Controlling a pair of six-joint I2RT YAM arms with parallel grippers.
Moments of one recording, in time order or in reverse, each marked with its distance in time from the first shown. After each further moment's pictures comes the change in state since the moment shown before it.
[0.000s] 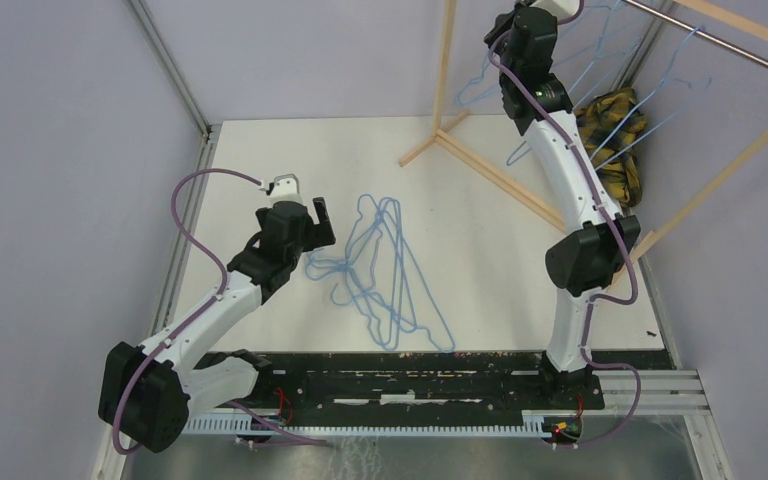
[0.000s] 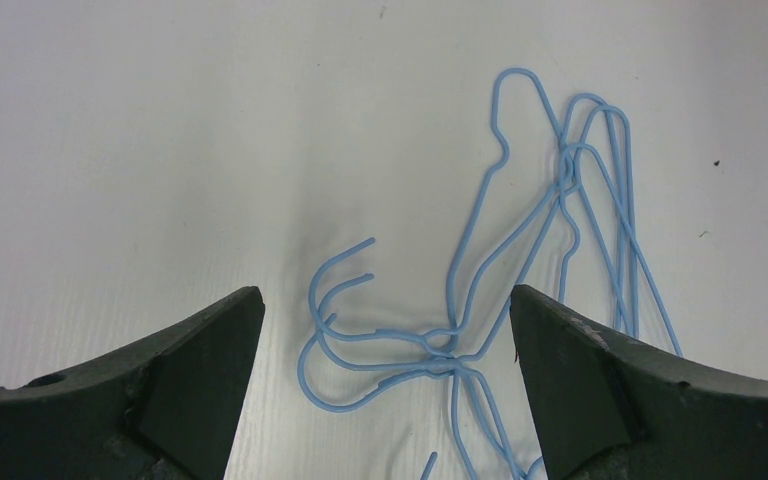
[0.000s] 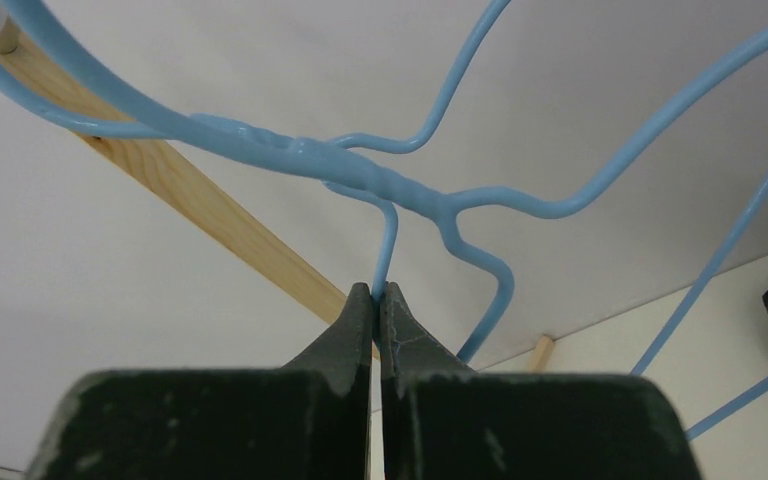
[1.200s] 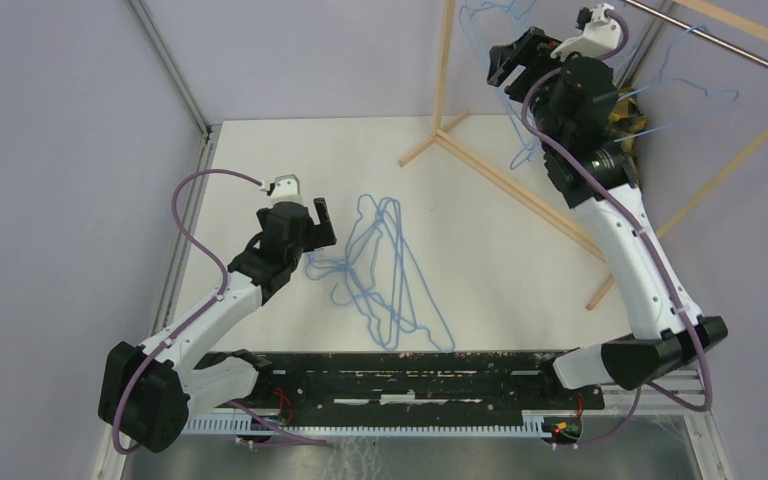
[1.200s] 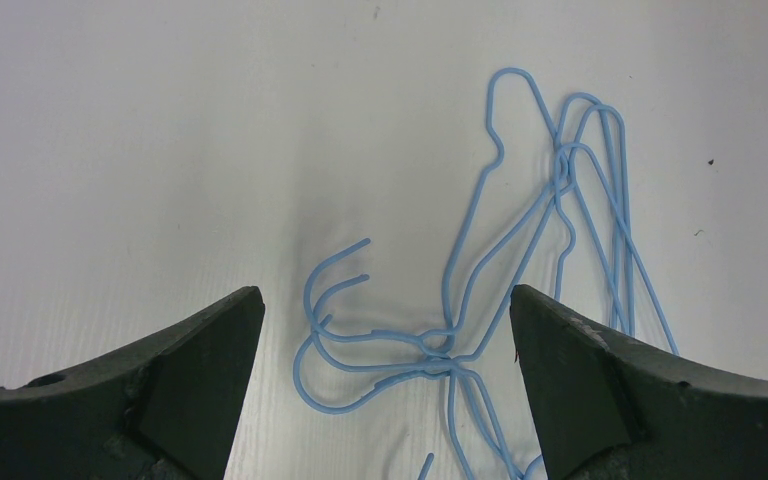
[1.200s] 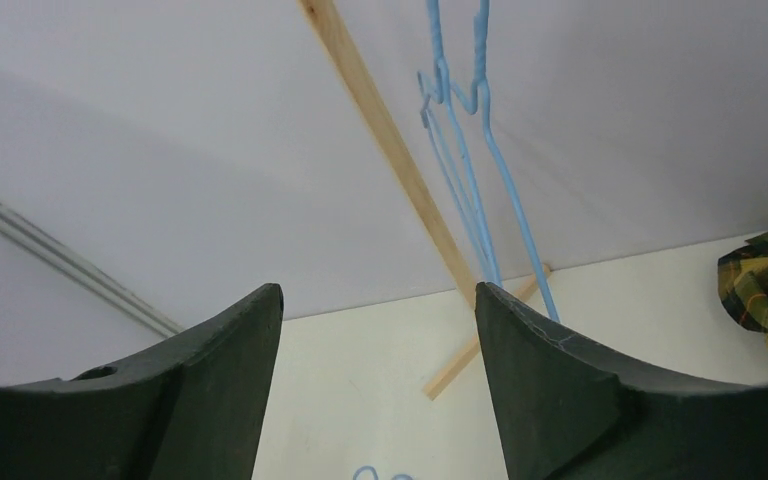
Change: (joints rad) left arm -0.003 0.000 -0.008 0.014 0.005 0.000; right arm 0.071 -0.561 -0.510 -0.048 -0.145 -0.089
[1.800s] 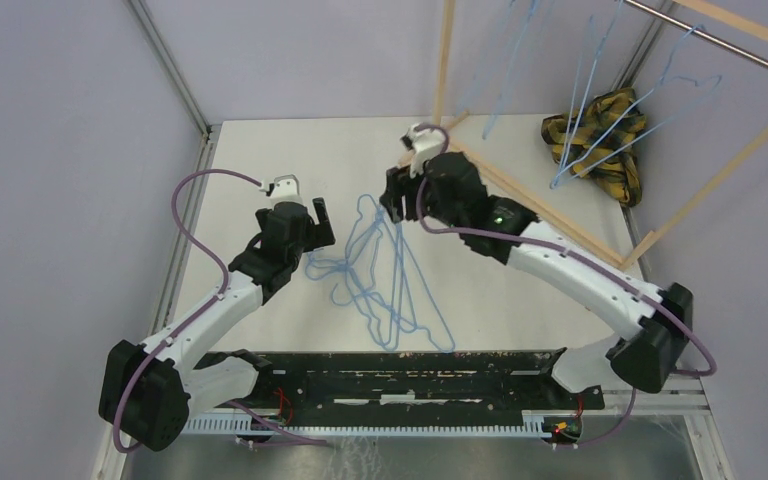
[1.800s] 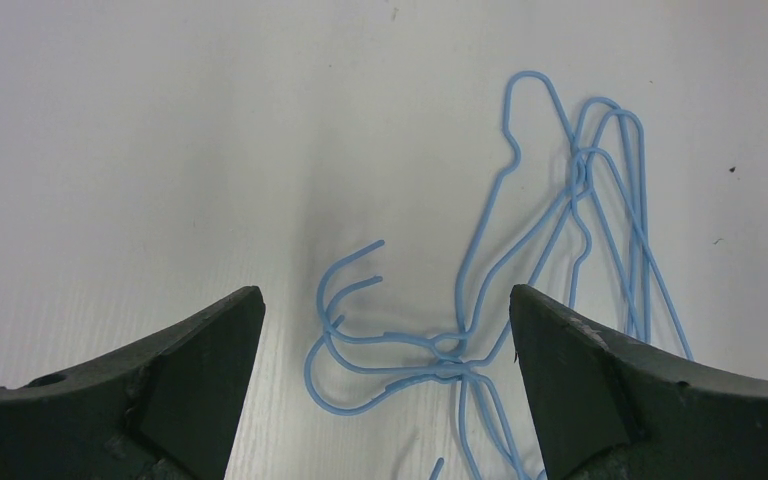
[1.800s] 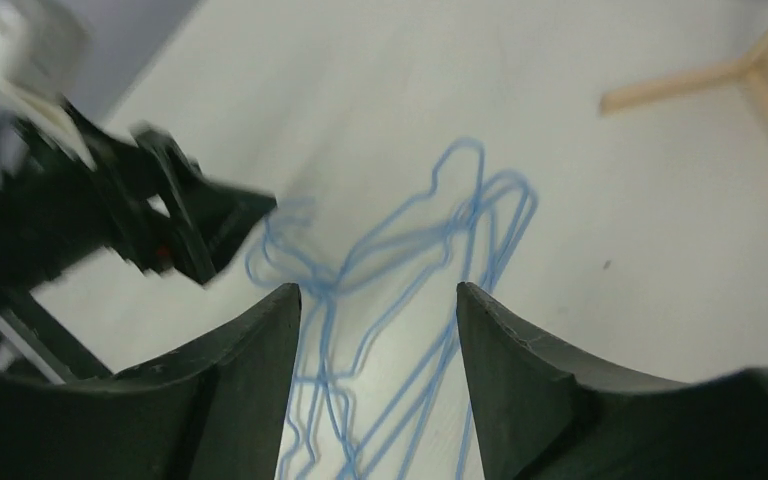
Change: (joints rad) left arm 0.000 0.006 0.000 -0.002 -0.019 0.000; right arm 0.455 -0.084 -0.355 -0.087 -0.119 -0.177
